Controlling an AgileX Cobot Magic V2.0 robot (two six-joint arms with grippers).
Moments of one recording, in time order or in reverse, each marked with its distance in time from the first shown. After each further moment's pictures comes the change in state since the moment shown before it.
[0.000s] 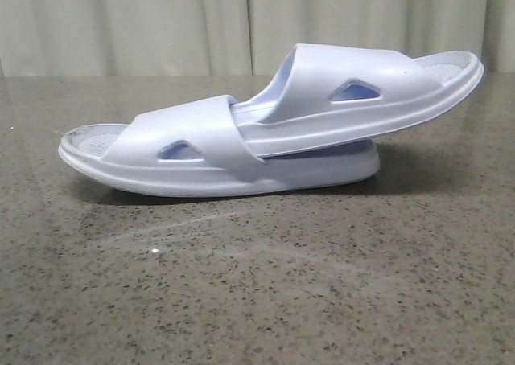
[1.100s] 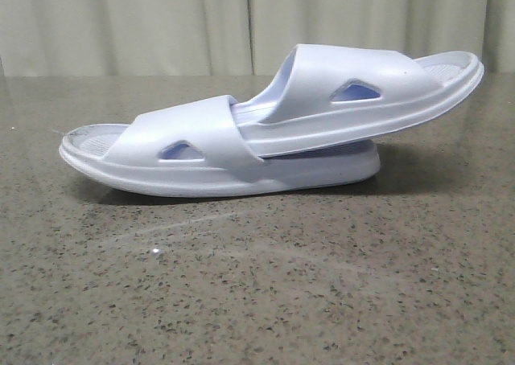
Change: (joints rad) left arm 0.111 -0.320 0.224 1.064 0.021 -0.970; right arm 0.000 0.000 0.002 0.000 0.000 0.000
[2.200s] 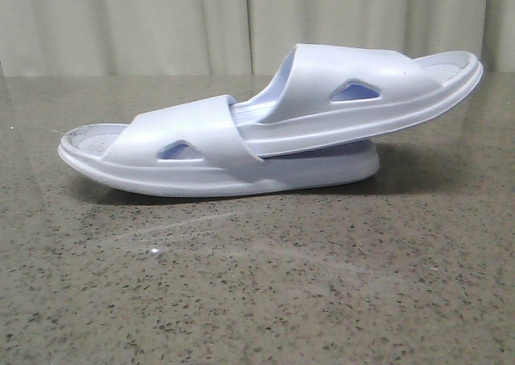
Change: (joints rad) left arm 0.002 0.000 0.000 -0.076 0.000 -0.004; right arm 0.000 0.000 0.000 0.000 0.000 0.000
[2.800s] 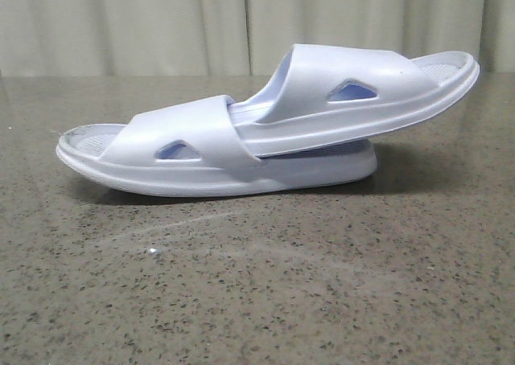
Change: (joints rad) left arm 0.000 0.000 0.000 0.000 0.000 0.000; right arm -0.032 0.000 0.096 -0.247 0.000 0.203
